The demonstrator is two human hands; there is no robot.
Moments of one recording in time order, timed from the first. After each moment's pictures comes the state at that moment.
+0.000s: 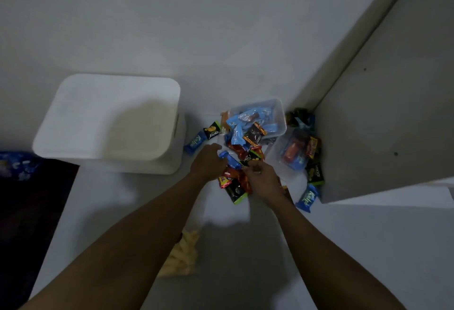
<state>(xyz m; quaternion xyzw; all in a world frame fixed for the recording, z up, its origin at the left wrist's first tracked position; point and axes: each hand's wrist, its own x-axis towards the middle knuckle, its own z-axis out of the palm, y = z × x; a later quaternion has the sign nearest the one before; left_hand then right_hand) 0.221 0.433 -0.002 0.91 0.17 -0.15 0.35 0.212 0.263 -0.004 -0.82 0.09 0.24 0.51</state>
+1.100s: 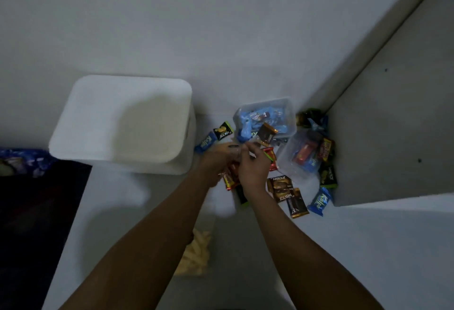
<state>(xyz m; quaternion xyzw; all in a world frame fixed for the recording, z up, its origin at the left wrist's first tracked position) 0.222 0.432 0.044 0.59 0.38 -0.21 0.68 0.220 0.339 0.015 -0.74 0.19 0.09 0.64</state>
